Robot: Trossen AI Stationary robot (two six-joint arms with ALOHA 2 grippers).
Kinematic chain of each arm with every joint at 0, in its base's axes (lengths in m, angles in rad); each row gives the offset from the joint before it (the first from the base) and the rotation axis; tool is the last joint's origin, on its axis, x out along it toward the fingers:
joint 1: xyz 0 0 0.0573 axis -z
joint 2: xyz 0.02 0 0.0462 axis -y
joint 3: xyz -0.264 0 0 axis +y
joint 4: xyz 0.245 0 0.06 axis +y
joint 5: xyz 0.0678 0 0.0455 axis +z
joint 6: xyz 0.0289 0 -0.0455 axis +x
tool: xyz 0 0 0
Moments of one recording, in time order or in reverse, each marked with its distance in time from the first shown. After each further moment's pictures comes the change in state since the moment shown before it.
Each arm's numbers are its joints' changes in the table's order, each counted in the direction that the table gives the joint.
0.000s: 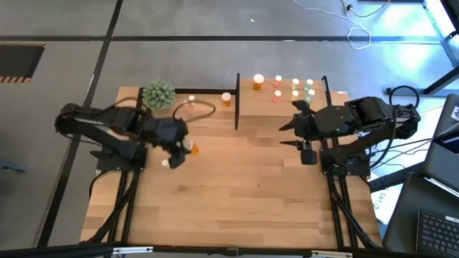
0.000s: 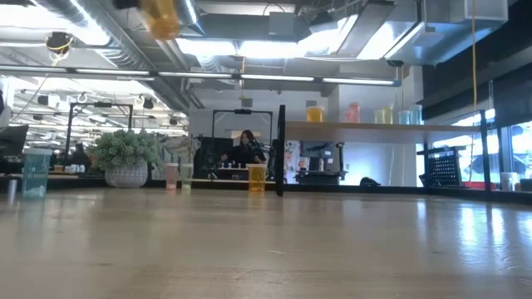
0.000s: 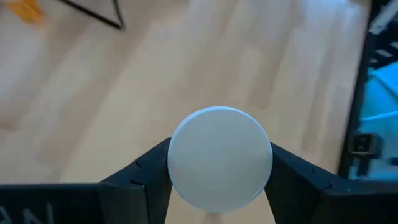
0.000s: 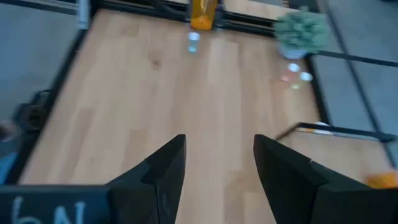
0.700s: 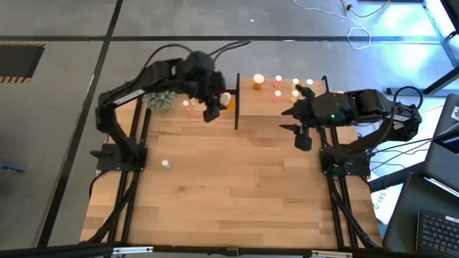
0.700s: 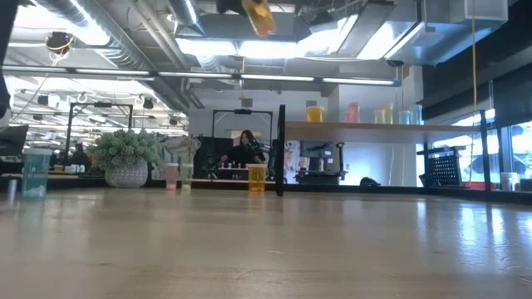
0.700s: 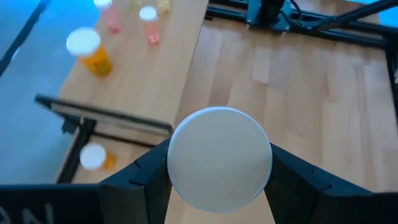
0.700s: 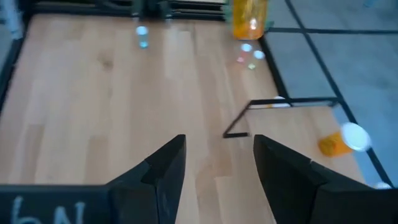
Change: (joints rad) left arm -0.489 -0.510 -0.698 0.058 -0.276 0.614; right arm 0.137 0.012 0.000 0.028 -0.054 0.048
